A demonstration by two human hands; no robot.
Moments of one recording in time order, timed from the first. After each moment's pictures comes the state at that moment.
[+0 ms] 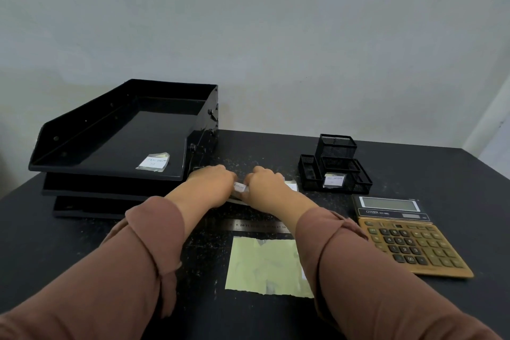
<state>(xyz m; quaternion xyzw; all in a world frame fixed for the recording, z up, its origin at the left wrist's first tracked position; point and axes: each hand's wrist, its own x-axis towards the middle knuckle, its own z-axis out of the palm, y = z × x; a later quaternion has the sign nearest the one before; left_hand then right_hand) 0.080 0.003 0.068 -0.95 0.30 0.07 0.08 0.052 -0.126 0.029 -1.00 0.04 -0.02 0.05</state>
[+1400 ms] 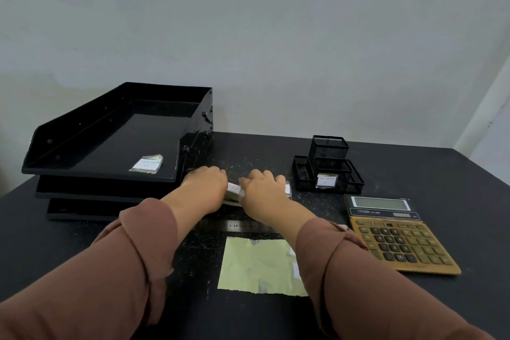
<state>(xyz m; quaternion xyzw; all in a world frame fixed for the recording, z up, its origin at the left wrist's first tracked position) 0.078 0.001 0.056 -0.95 0.28 -0.02 0.10 0.030 -0.123 0.025 -1.00 0.04 -0.09 0.00</state>
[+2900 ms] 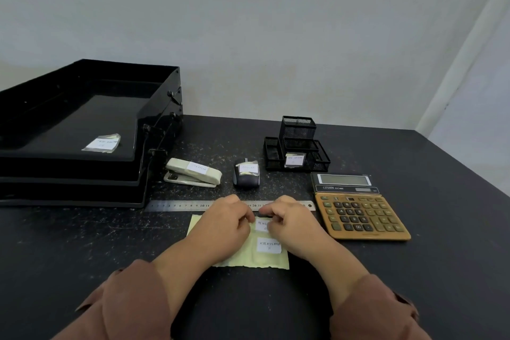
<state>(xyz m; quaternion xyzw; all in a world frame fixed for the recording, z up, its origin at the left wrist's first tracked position) -0.025 -0.035 -0.014 -0.85 0.41 -0.02 -0.32 -0.102 -0.189 -0.005 -0.94 0.07 -0.09 0.32</state>
